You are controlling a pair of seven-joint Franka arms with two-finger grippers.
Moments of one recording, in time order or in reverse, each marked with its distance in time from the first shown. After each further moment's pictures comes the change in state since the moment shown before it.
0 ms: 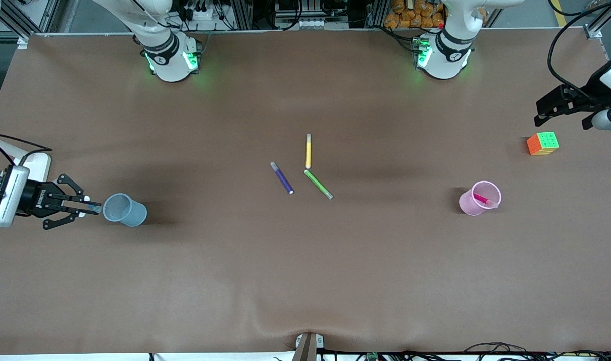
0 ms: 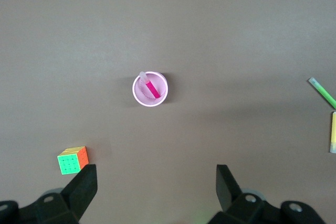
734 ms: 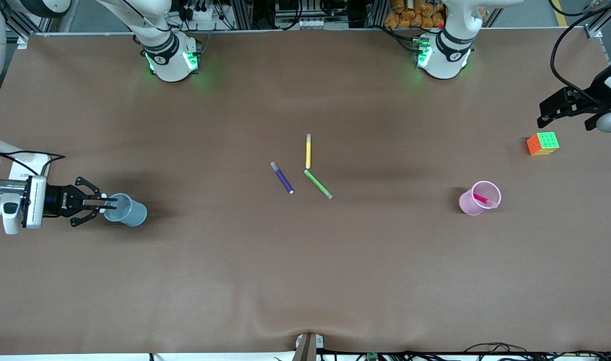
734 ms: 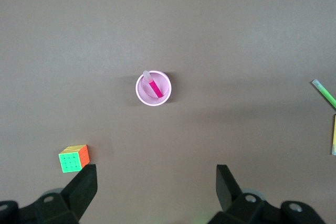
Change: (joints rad) left arm 0.005 0.003 0.010 0.000 0.000 0.000 -0.001; right arm -0.053 0.147 0.000 -0.004 0.024 -0.122 -0.081
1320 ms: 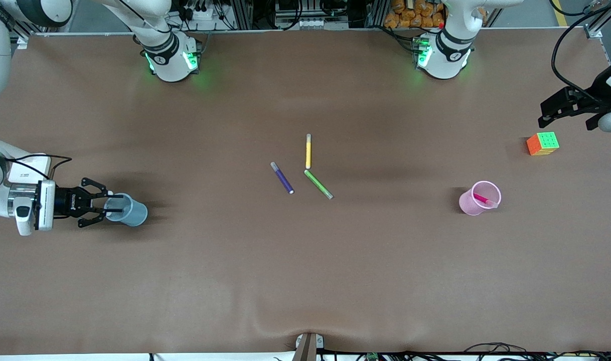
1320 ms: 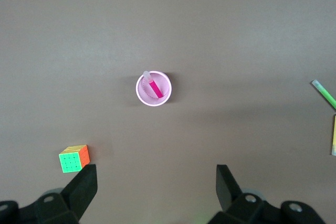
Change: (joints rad) left arm 0.000 0.000 0.000 0.001 0.000 0.000 0.000; right arm -0.003 0.040 -0.002 -0.001 -0.006 0.001 0.008
